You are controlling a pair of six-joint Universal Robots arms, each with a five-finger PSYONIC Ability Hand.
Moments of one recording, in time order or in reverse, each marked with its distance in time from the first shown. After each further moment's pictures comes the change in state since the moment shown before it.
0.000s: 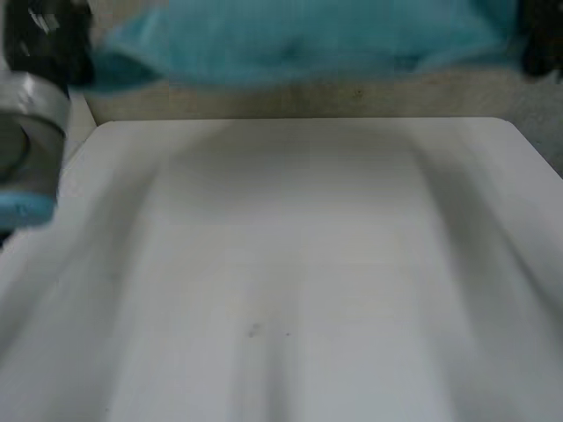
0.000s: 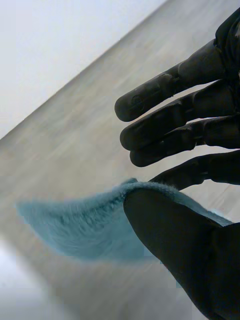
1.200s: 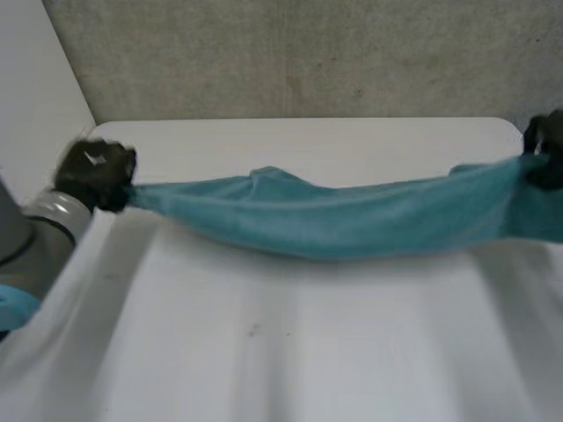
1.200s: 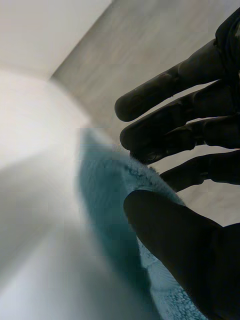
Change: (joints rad) left arm 0.066 0.062 -0.362 -0.136 0.172 0.019; right arm -0.212 -0.193 0.398 0.164 -0.197 0.123; left_hand 0.000 -0.005 -0.007 -0.005 0.000; right_hand 0.000 -0.007 -0.003 0.000 -0.021
